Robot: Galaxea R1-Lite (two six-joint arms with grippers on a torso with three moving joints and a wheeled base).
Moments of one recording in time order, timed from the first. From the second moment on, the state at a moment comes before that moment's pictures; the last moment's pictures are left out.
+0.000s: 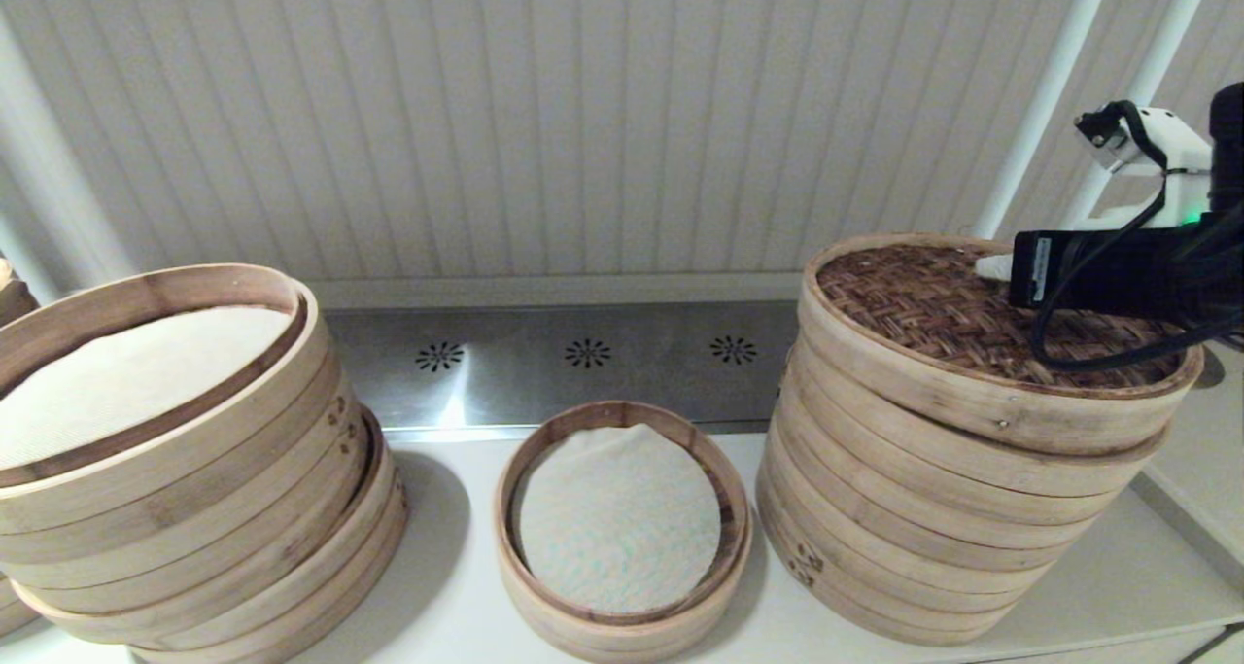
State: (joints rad) left arm 0.00 0.00 -0.01 0.00 0.00 -0.01; right arm 0.06 1.48 -1.18 0.04 0.03 0.04
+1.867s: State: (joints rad) left arm 0.00 0.00 -0.01 0.00 0.00 -0.01; right arm 0.07 1.46 -1.16 0.04 0.04 0.06
